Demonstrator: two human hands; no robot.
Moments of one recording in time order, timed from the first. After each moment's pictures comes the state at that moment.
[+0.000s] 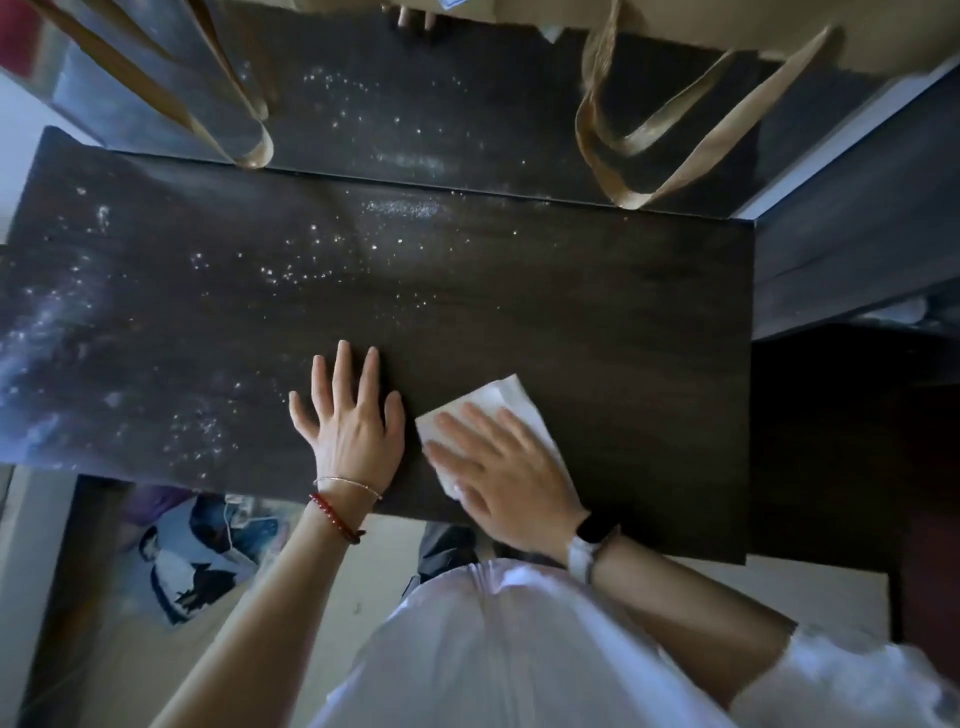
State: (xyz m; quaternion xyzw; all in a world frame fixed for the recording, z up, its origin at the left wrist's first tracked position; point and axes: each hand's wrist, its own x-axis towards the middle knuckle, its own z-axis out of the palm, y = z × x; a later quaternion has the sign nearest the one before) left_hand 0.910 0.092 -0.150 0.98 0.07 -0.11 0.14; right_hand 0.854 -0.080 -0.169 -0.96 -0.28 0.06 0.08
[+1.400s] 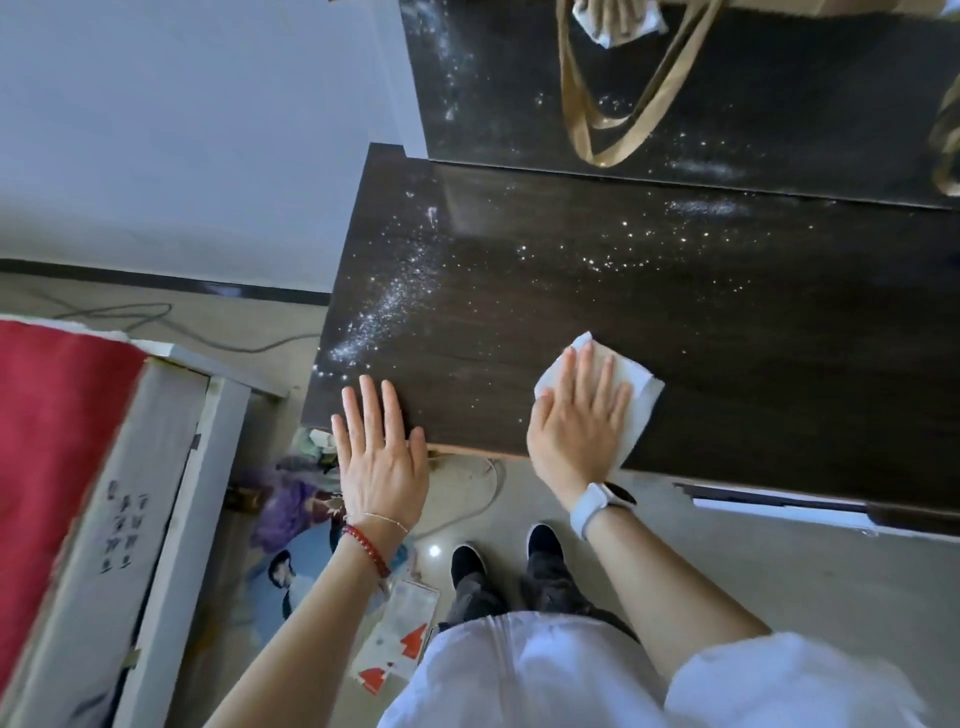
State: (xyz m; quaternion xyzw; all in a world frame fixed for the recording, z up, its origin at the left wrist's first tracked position) left_hand 0.890 0.433 -0.166 0.99 0.02 -0.07 0.13; right_hand 0.900 0.250 -0.171 -0.97 0.17 0.04 0.14
